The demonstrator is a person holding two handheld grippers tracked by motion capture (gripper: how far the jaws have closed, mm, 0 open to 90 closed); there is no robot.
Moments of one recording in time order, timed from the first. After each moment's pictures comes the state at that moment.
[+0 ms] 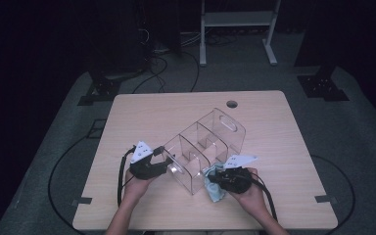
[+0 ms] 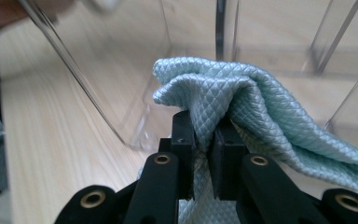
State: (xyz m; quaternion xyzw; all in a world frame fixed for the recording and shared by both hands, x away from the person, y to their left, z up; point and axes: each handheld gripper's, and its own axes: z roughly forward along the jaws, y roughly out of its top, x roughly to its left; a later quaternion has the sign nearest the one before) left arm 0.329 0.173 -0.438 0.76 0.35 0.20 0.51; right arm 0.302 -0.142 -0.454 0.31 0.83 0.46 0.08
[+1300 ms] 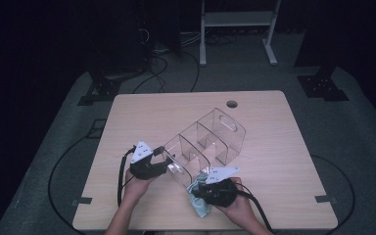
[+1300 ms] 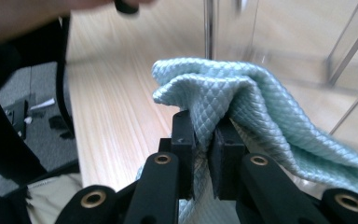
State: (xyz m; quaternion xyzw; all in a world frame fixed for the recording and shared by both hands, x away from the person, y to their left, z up) left arm 0.329 0.173 -0.439 0.76 0.35 0.20 0.51; right arm 0.273 -0.095 -0.461 0.24 0.86 0.45 0.04
